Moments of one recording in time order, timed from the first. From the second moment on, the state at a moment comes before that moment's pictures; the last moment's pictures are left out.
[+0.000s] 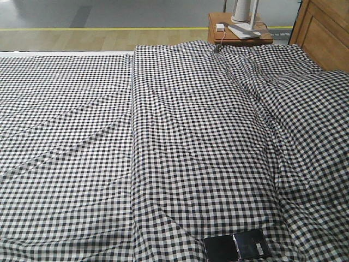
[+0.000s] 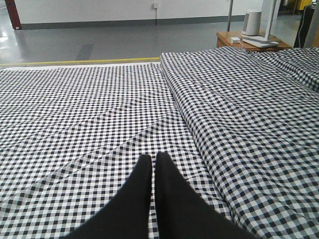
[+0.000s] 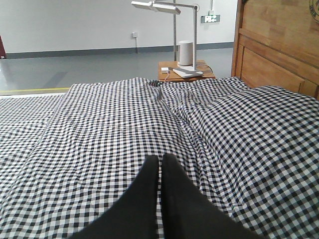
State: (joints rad) left arm 0.01 -0.02 0.03 -0.13 0.28 0.14; right arm -0.05 -0.01 0.03 0.05 0.18 0.00
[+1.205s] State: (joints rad) left arm 0.01 -0.02 0.03 -0.13 0.28 0.14; right arm -0.05 -0.01 0.03 0.05 0.18 0.00
